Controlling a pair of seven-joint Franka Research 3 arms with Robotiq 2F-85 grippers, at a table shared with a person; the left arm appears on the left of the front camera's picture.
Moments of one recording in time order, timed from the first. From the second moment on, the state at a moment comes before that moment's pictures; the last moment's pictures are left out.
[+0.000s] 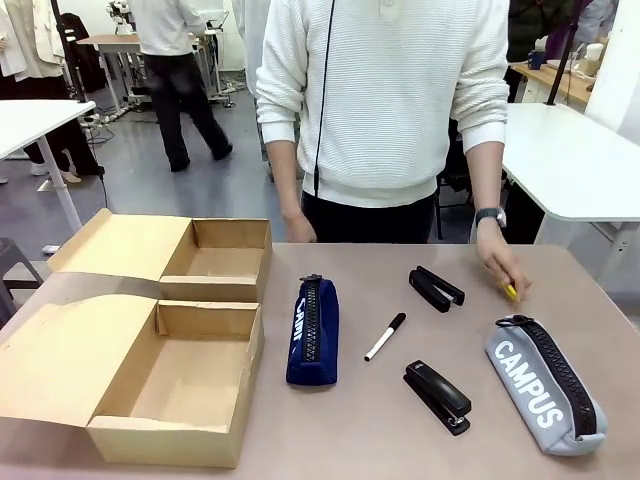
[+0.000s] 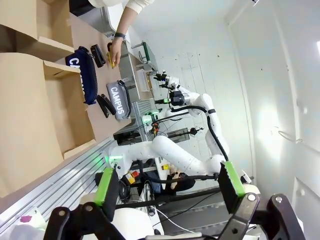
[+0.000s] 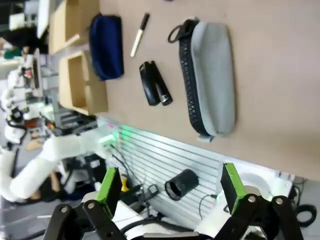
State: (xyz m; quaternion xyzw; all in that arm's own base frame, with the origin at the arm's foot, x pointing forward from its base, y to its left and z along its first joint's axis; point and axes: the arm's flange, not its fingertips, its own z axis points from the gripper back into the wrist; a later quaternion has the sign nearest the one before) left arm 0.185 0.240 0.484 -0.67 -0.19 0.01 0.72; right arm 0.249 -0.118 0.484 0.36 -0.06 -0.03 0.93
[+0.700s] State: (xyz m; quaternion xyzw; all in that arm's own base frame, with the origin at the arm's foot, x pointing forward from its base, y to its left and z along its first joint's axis) left arm 0.184 0.241 0.484 -0.66 -0.19 0.01 0.72; right arm 0.190 -0.249 0.447 0.51 -0.02 -0.08 0.86
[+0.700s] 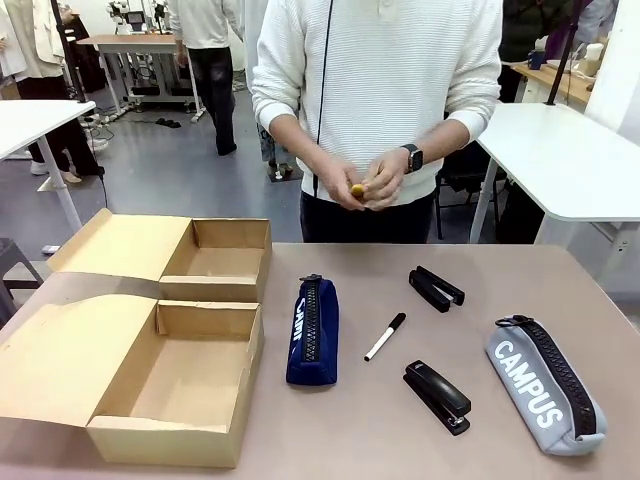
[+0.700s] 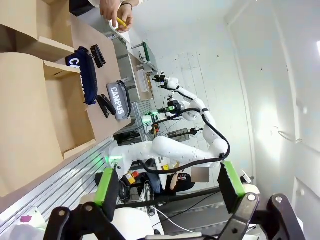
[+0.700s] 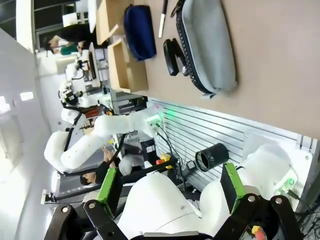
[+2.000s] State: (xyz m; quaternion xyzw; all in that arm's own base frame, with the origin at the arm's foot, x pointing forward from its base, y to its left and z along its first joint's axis) left arm 0.185 0.242 0.484 -0.66 -0.19 0.01 0.72; right arm 0.198 -0.065 0.489 0.32 0.04 0.09 0.94
